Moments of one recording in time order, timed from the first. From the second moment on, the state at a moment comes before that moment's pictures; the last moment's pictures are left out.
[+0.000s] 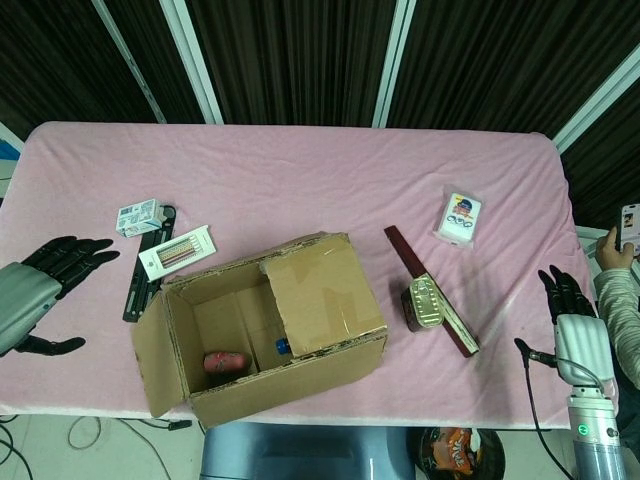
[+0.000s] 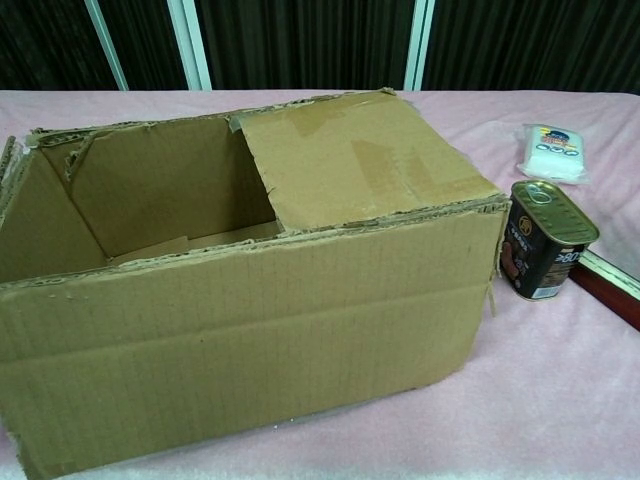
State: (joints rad) left arm -0.28 -0.29 -0.22 -2.04 1.83 1.06 -0.45; right arm 0.12 -1.26 0.13 -1.58 -1.43 1.49 -0.06
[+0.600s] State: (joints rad) left arm -0.01 -0.95 -0.09 -1.85 1.59 1.55 0.14; right arm 0.17 -1.22 0.15 -1.64 -1.54 1.50 -0.08
